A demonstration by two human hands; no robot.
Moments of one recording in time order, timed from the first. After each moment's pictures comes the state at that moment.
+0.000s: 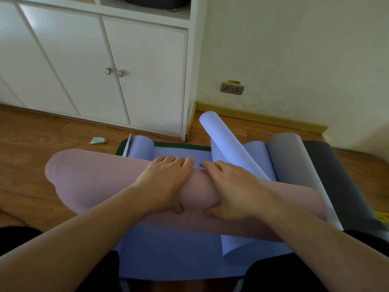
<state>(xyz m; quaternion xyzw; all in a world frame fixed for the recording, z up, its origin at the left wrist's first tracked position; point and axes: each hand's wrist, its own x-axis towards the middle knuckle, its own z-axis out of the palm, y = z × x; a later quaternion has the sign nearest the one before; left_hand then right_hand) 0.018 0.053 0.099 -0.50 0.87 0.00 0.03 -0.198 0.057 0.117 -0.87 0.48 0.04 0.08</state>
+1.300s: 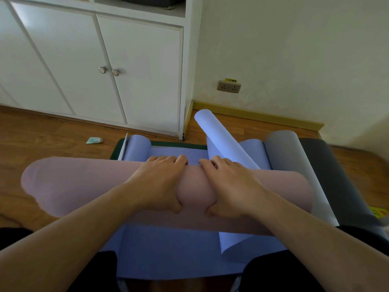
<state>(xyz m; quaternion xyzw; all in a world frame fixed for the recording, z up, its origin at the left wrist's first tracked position) 0.021 0.052 0.104 -0.51 0.85 0.08 0.01 -0.199 0.056 0.112 -0.87 0.48 0.05 0.04</state>
